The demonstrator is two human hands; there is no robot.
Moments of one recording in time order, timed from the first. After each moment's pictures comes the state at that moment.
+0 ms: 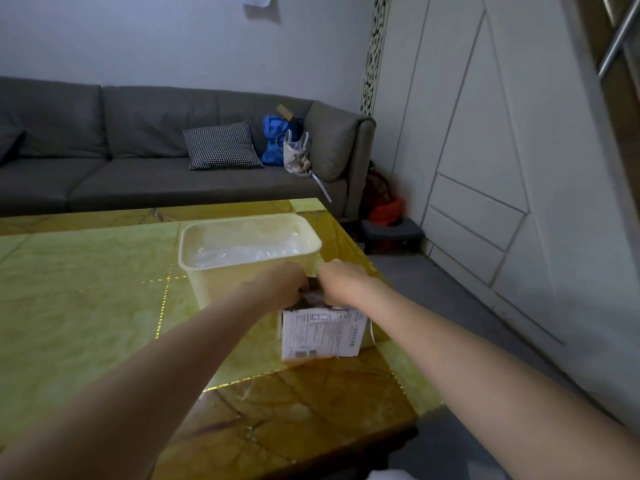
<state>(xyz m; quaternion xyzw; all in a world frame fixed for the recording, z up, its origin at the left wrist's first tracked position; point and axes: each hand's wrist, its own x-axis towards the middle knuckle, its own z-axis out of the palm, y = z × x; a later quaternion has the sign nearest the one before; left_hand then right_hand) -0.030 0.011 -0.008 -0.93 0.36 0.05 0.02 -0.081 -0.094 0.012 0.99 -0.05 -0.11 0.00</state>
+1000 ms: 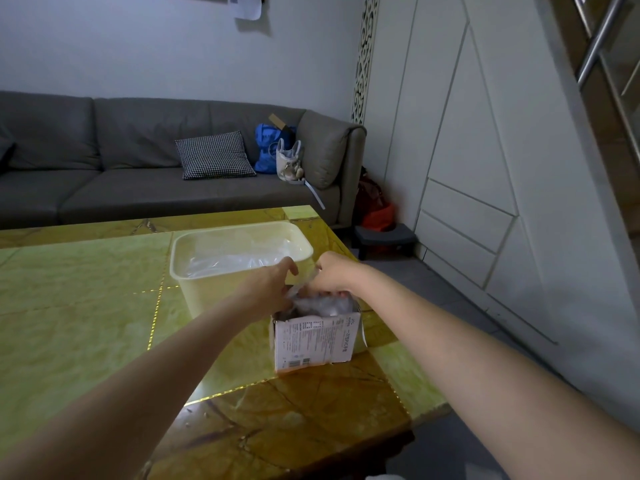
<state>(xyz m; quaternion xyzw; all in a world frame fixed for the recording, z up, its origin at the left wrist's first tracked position) -0.040 0.024 -0.004 -0.93 0.33 0.01 -0.17 -0.082 -0.106 0.031 0.96 -0.11 -0.11 -0.25</state>
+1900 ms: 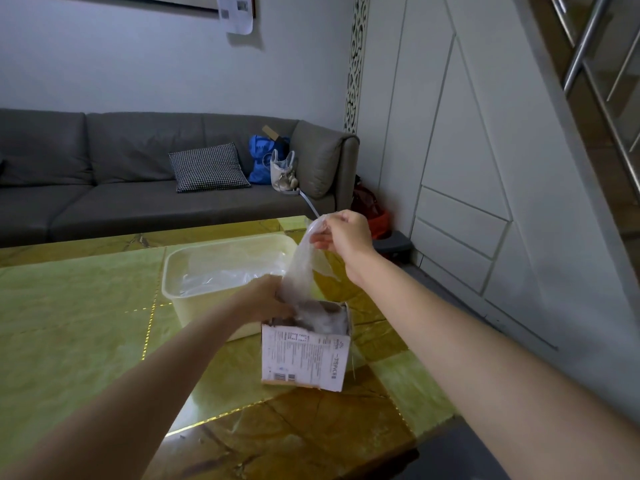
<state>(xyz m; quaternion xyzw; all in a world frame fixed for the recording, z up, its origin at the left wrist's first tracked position) -0.029 0.024 0.002 -0.91 0.31 0.10 -0.27 -0.058 -0.118 0.058 0.68 -0.16 0.23 -0.67</state>
